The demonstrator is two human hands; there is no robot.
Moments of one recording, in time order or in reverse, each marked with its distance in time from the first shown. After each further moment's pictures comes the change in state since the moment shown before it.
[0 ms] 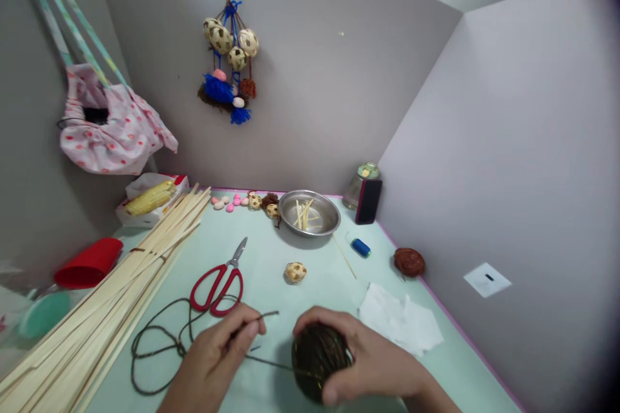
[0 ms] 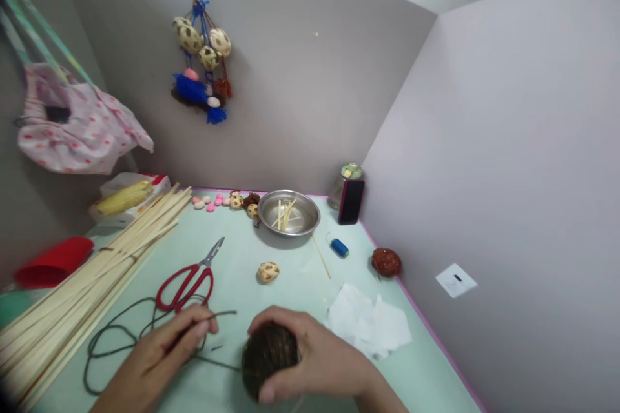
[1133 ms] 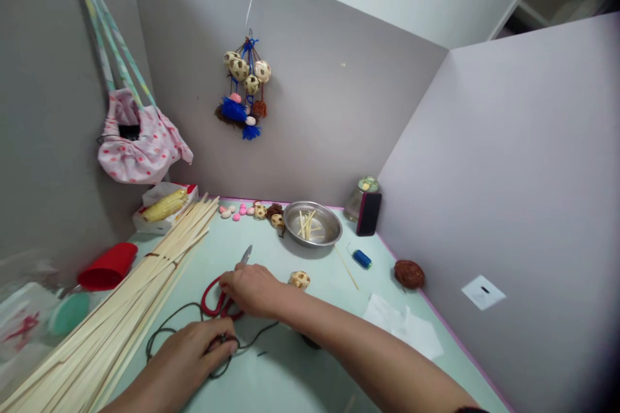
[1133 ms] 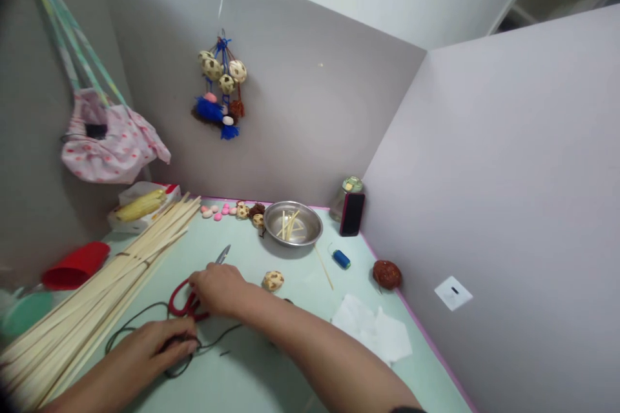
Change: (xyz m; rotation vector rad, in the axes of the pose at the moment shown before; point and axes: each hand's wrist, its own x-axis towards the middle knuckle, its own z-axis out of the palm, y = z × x) left_hand 0.010 -0.035 -0.041 0.298 -0.209 -0.060; right_hand 0.176 -0.029 0.055 -1.160 -0.025 -0.150
